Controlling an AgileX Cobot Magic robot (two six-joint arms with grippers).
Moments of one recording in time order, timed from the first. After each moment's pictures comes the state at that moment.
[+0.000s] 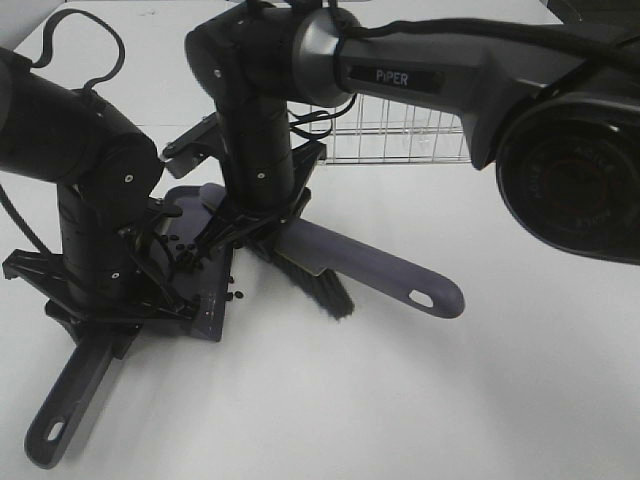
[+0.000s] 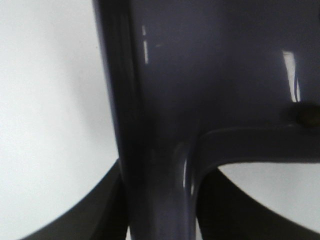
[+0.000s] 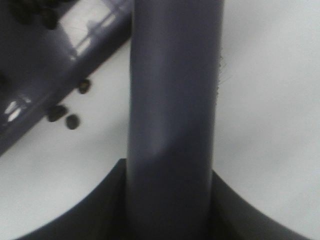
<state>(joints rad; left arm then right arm) -0.56 2.01 -1.10 0.27 0.93 -0.58 0.78 2.47 -2.09 -0.14 1.22 -0.07</state>
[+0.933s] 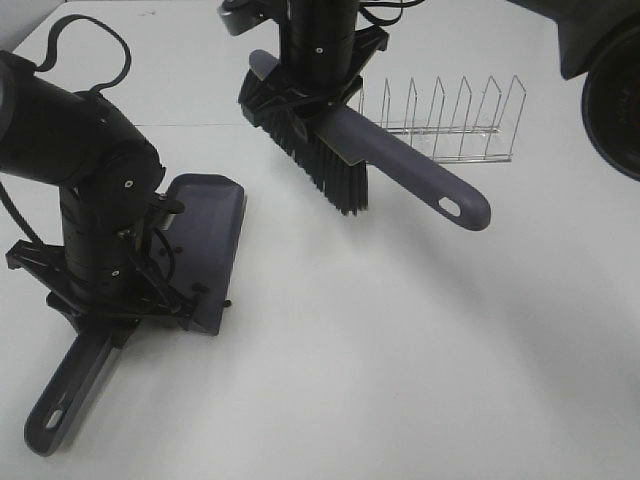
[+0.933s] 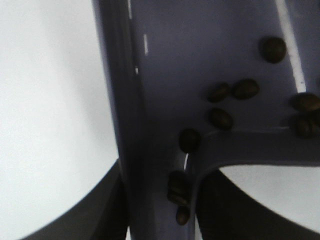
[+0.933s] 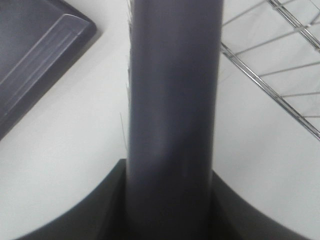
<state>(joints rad) -0.56 2.02 -1.10 0.34 0.89 -0.60 0.61 2.38 -2.26 -0.17 1.23 -0.04</state>
